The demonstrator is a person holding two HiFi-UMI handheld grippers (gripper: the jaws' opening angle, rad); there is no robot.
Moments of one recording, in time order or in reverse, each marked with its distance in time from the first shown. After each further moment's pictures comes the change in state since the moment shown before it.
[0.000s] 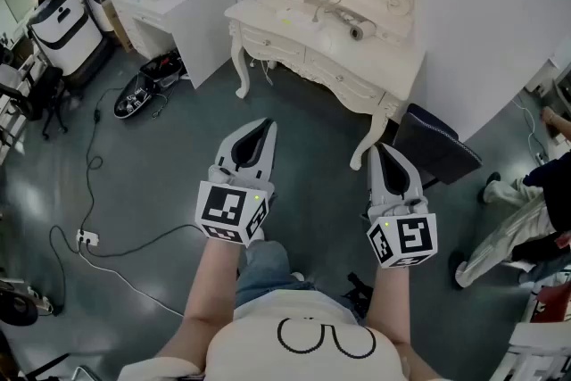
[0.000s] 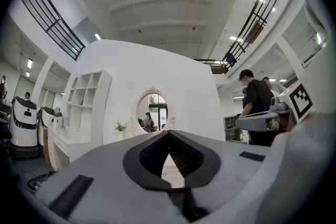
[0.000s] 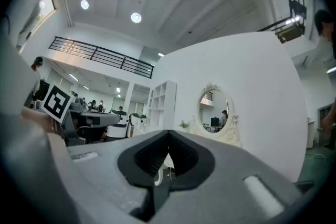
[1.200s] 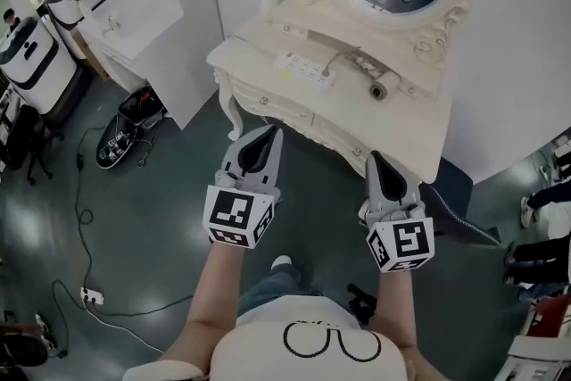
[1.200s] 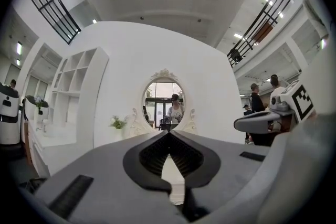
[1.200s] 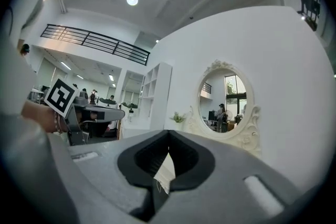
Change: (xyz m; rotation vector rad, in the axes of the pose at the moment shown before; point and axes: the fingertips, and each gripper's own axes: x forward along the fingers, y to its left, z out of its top) left arm 0.323 0.233 -0.065 -0.040 0.057 -0.079; right arm 0.374 -0.097 -0.068 -0.042 0.105 -0.044
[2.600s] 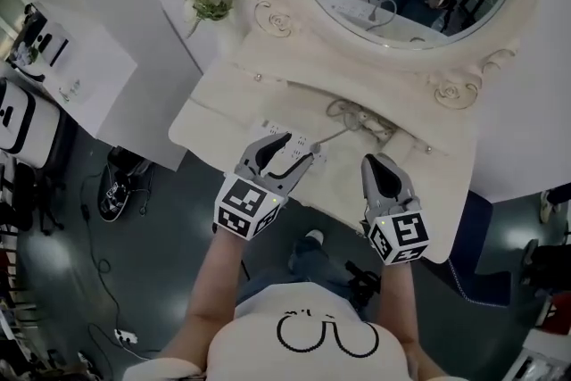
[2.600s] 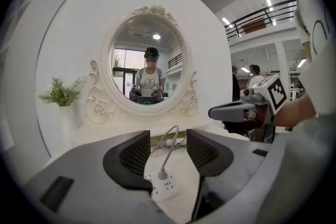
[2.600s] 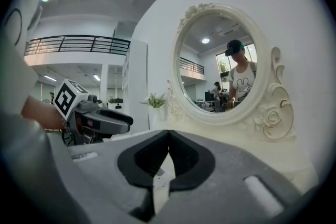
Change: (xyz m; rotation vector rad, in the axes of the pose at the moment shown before) left arm 0.362 0.088 -0.125 0.019 0.351 -0.388; right arm 0.310 -0.197 -0.114 0.197 0.146 -0.013
